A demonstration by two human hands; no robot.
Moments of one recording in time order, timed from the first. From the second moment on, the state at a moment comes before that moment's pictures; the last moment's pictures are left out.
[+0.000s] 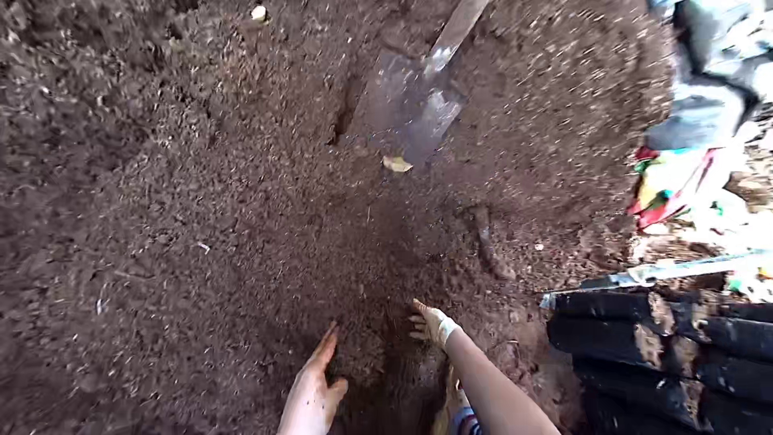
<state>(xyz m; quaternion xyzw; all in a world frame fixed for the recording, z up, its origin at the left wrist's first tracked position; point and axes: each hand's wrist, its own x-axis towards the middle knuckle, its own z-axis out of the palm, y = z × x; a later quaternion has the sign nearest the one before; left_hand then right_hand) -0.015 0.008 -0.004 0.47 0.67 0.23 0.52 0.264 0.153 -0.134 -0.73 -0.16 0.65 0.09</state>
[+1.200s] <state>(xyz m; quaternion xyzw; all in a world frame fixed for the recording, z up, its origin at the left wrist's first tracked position) -0.007 0.002 -0.001 0.45 0.68 0.26 0.52 0.146 0.039 -0.009 -0.43 -0.86 0.27 0.04</state>
